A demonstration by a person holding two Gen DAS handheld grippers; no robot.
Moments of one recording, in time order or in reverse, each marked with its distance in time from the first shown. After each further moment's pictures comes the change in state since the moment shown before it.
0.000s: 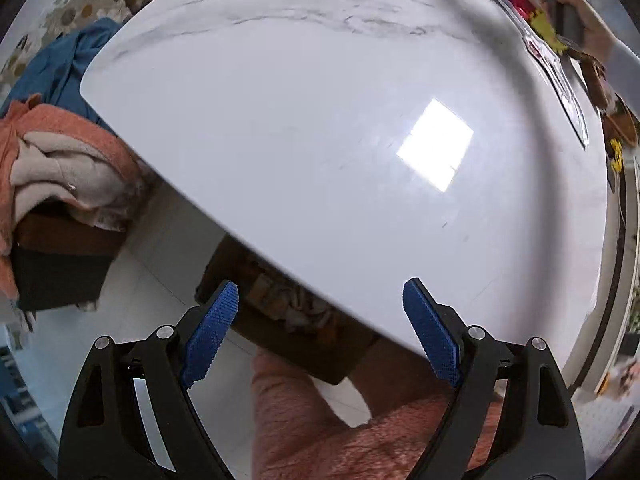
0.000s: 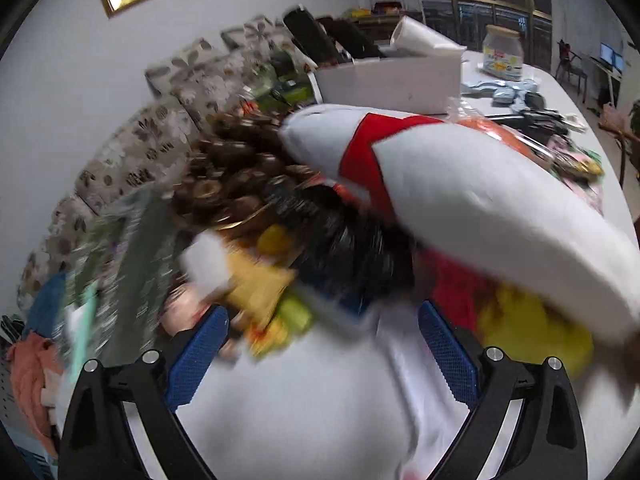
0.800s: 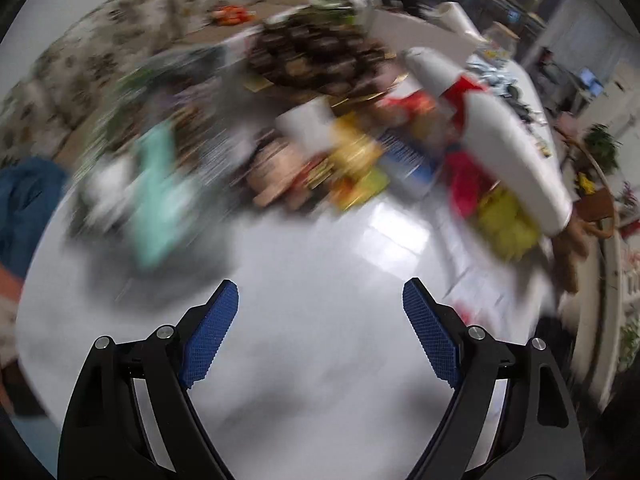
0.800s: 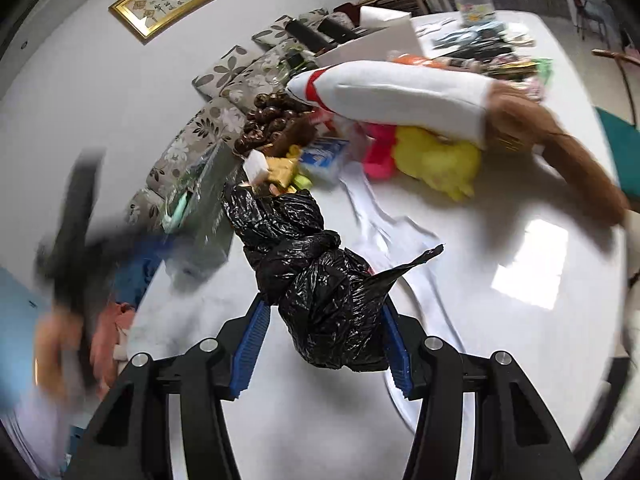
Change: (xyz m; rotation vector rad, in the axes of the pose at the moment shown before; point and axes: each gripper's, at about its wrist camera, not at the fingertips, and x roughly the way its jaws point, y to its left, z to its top) left arm -0.009 -0.184 0.336 0.107 -0.266 -0.121; right arm -0.166 -0.085 -0.155 0.094 0.035 0.294
